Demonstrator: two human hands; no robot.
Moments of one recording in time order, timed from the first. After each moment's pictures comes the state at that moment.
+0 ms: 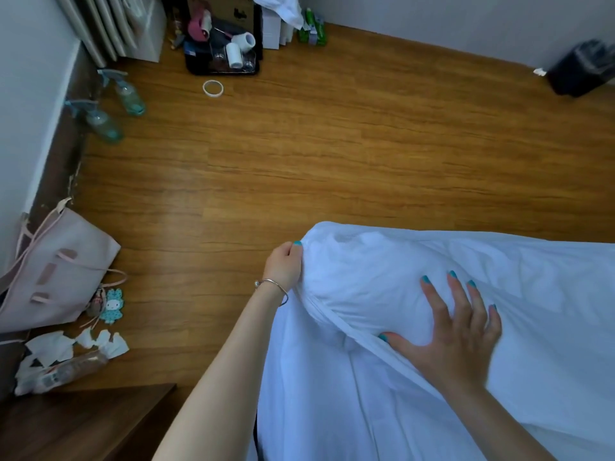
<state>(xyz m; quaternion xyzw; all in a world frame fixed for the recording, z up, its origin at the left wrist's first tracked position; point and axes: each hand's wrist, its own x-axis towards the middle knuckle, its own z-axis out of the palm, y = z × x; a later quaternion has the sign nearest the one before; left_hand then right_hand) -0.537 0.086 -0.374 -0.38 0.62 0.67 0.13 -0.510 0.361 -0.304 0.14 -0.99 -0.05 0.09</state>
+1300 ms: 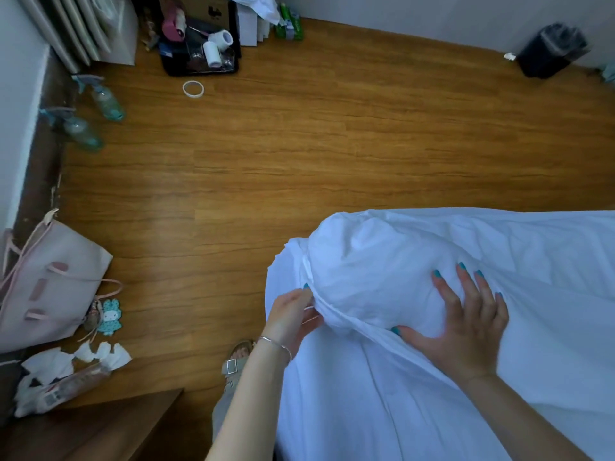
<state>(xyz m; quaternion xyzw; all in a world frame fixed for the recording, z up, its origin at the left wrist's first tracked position) -0.452 0.104 -0.355 -0.38 0.36 0.83 0.21 -0.486 0.364 -0.304 0.12 -0.99 -0.03 0.11</state>
